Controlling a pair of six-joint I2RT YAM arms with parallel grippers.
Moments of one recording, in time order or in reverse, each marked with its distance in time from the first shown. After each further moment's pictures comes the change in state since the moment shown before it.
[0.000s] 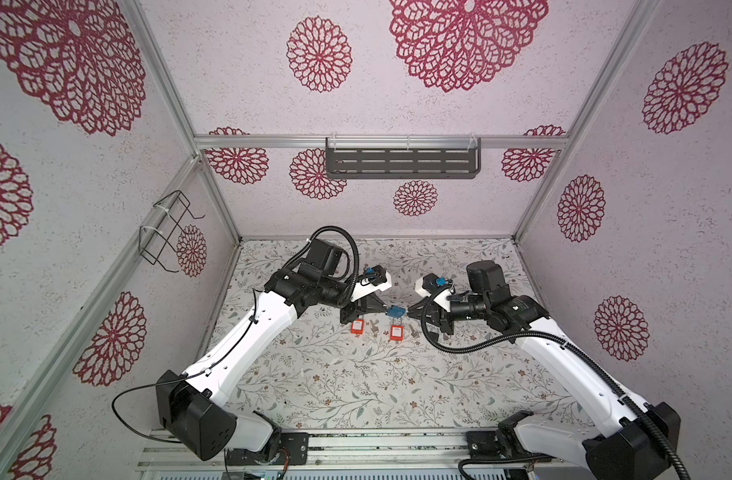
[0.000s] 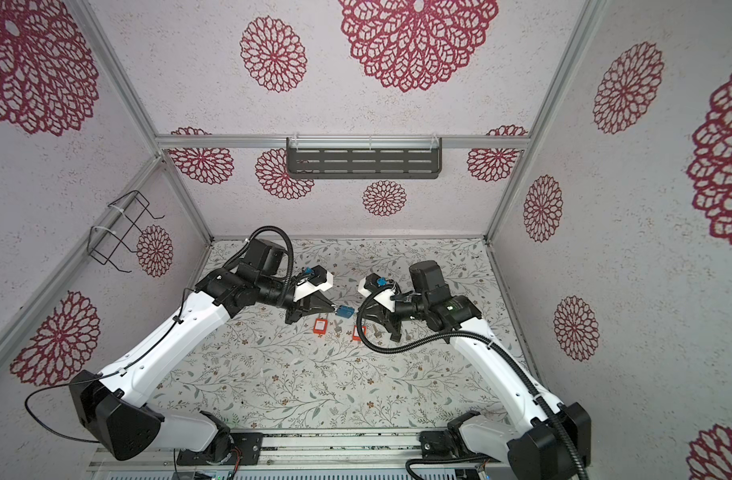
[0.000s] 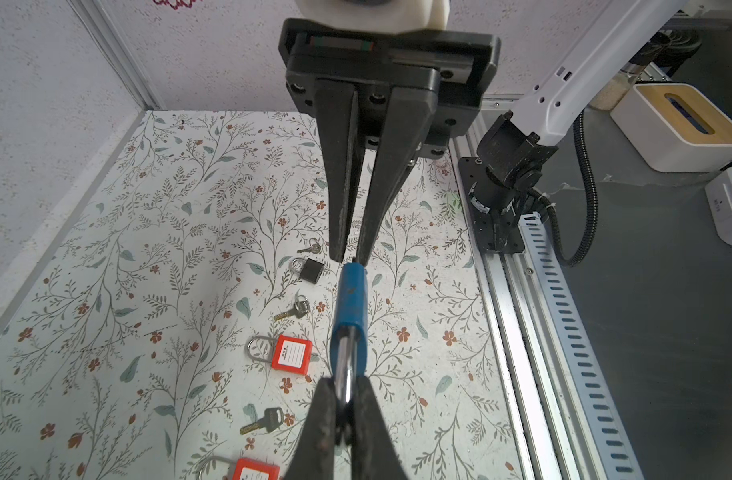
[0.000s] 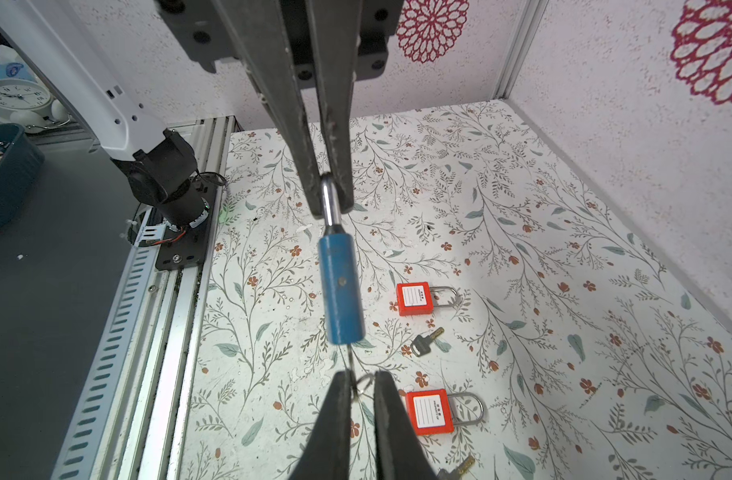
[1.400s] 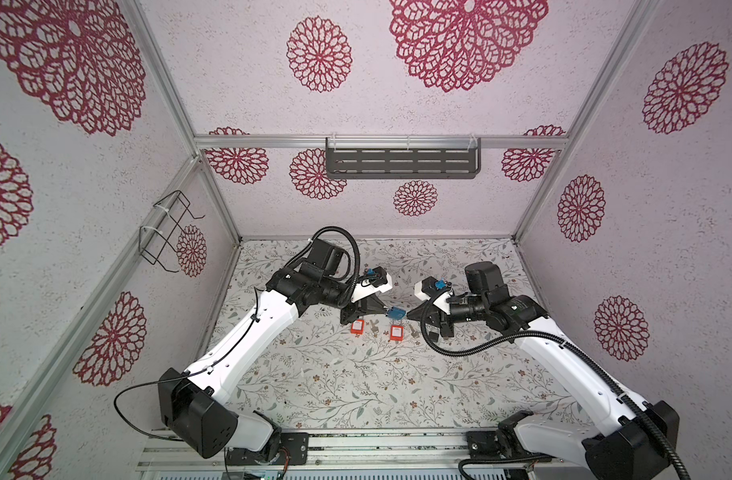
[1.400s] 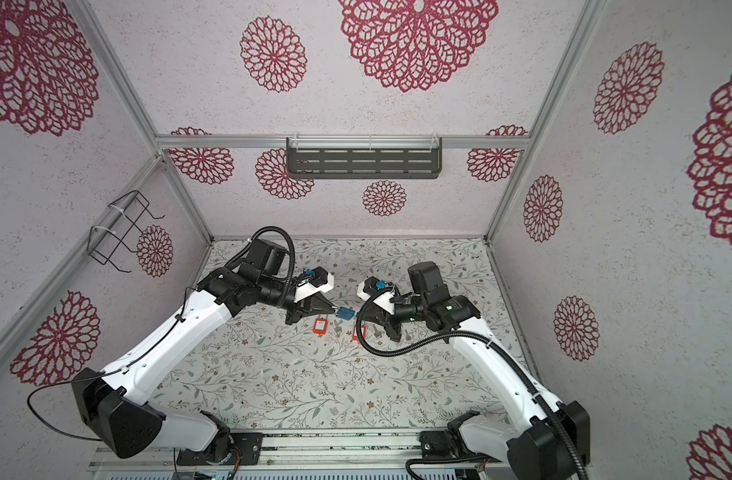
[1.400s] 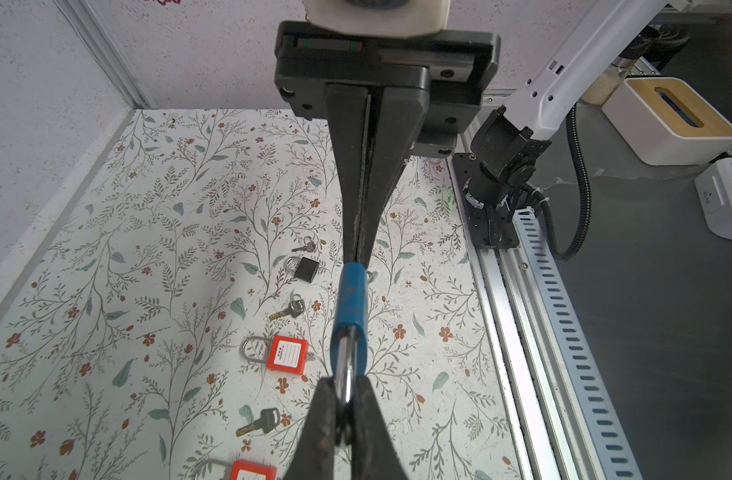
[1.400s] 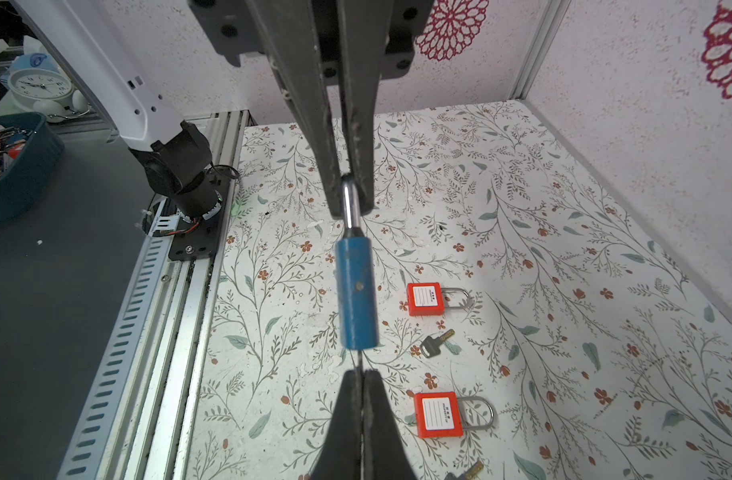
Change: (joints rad) left arm 0.006 0.013 0.008 -0.024 0.015 0.029; right arm 0.002 0.003 0.000 -0.036 -0.018 -0.055
